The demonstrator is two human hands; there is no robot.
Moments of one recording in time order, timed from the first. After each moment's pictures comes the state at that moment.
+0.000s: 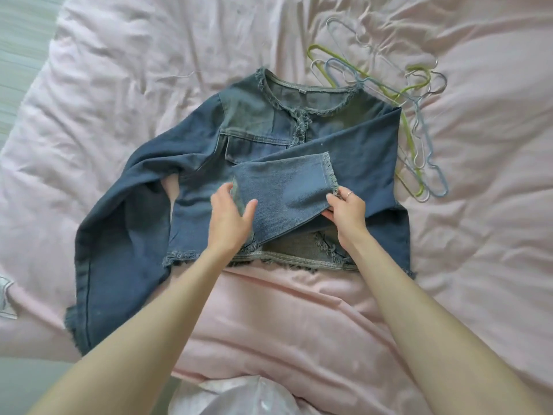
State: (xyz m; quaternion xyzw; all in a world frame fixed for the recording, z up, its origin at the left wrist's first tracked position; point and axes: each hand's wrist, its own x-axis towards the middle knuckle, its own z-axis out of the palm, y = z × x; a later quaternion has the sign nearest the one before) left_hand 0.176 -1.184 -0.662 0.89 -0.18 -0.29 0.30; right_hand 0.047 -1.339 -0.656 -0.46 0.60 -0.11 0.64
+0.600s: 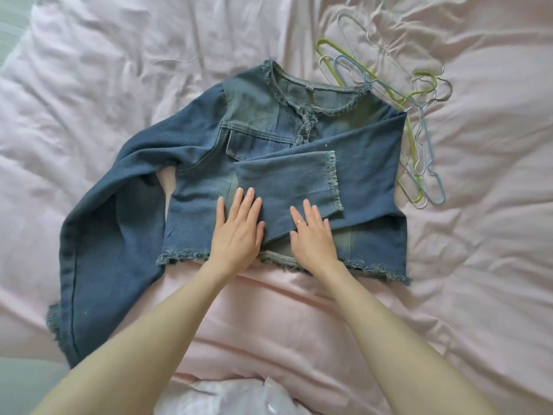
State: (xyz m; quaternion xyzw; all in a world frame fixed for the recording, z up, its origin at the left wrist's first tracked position) left_hand 0.156 -1.167 -0.701 0.86 -0.47 -0.20 0.05; right_hand 0.045 -1.287 -0.677 -0.85 0.38 0.27 0.24
